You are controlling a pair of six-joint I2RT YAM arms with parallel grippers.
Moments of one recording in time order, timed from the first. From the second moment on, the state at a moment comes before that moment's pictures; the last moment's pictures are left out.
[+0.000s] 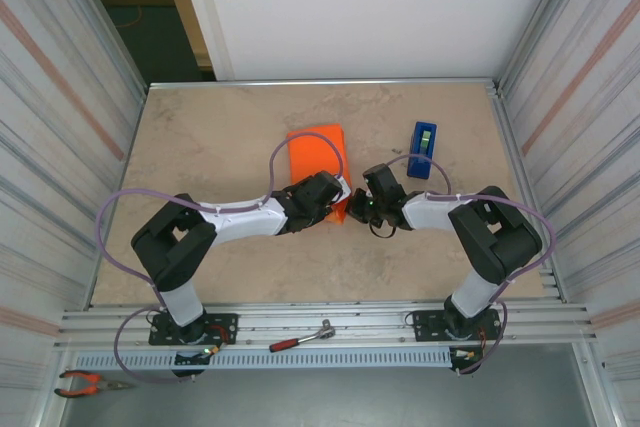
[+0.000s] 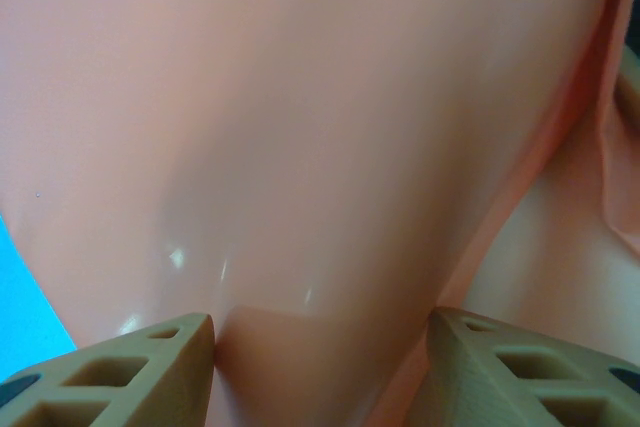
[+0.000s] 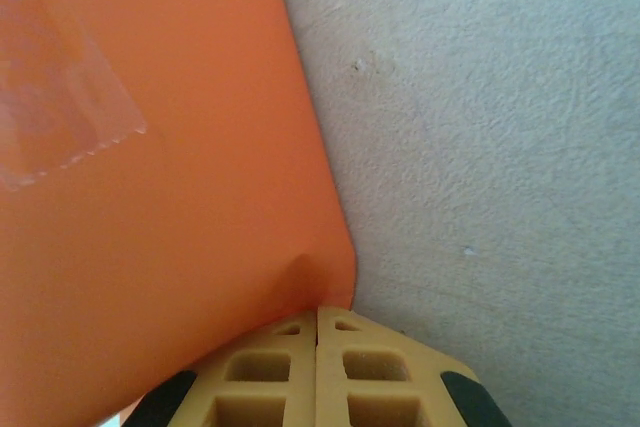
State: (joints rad) left arm -0.91 1.74 1.01 -0.18 -0.47 0.37; right arm 0.58 1.67 0.71 0.08 -0.22 0.99
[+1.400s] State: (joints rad) left arm -0.91 1.75 1.01 -0.17 -0.49 0.37; right arm 0.63 1.68 0.64 0.34 -0.22 1.07
